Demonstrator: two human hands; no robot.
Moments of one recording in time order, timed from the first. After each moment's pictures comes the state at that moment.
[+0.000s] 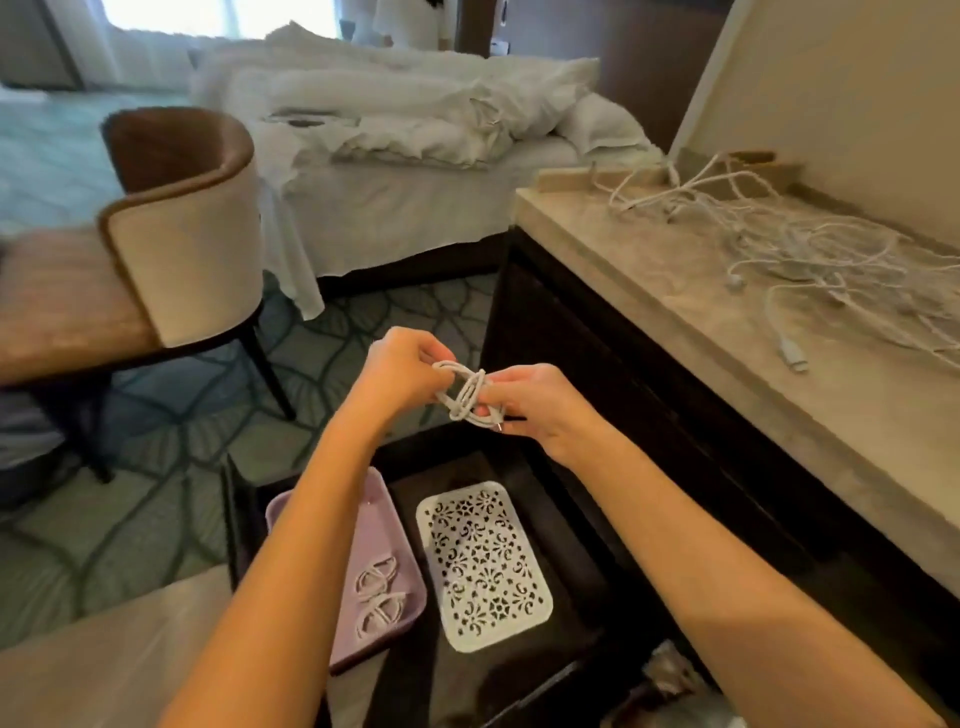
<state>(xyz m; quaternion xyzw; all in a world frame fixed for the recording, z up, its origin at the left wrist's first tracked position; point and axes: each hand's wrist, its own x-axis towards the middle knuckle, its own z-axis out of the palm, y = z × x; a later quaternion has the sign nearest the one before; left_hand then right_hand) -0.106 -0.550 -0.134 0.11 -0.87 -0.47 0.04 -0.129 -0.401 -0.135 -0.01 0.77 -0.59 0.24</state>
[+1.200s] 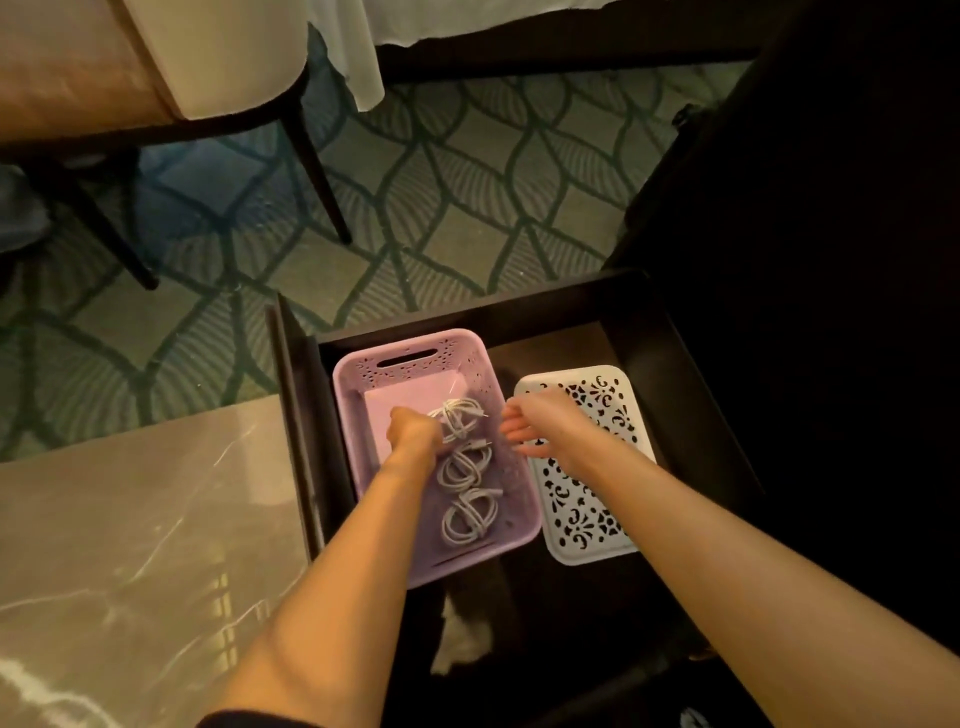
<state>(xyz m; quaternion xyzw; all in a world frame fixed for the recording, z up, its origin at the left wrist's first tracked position) -0.101 -0.630 -0.507 0.59 -0.57 -0.56 -0.12 -0.132 -0.513 -0.356 0.20 0.76 -0.42 0.46</state>
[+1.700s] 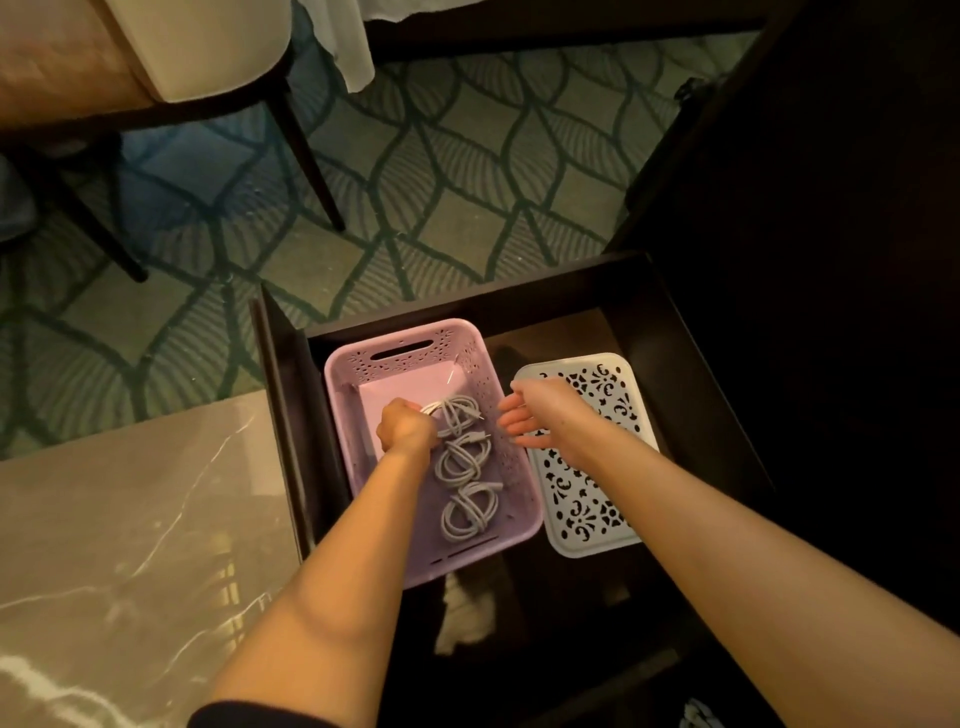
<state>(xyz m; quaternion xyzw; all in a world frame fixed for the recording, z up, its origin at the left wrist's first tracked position) -0.096 -0.630 -0.504 0.58 -0.60 -0.54 -0.12 -0.138 -0.509 -0.362 0.21 0.74 -0.44 0.47</state>
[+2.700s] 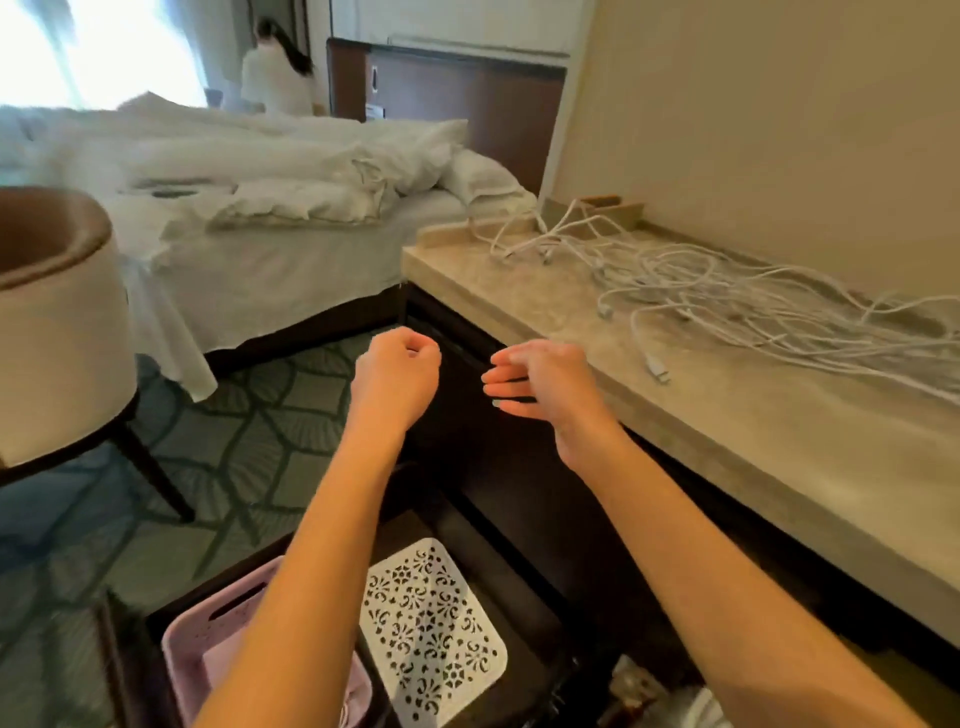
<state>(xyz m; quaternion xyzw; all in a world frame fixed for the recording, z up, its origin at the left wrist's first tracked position) -0.134 -0.484 -0.089 0.11 -0.81 -0.56 0.12 -0.107 -0.355 -0.057 0.08 0.75 -0.66 0.02</state>
